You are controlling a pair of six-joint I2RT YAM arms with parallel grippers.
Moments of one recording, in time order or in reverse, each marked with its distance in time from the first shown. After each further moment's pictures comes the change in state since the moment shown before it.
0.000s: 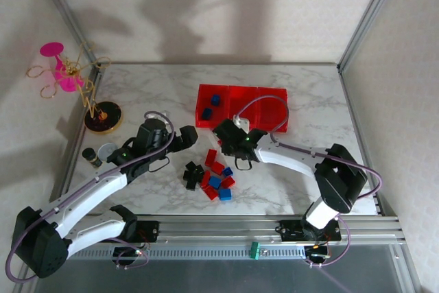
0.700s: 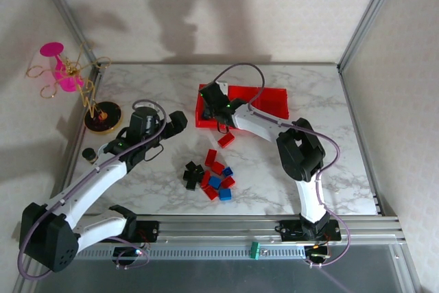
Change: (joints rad) left arm 0.153 0.077 0.064 0.020 -0.023 0.015; right arm -0.144 0.436 0.504 0.166 0.039 -0.341
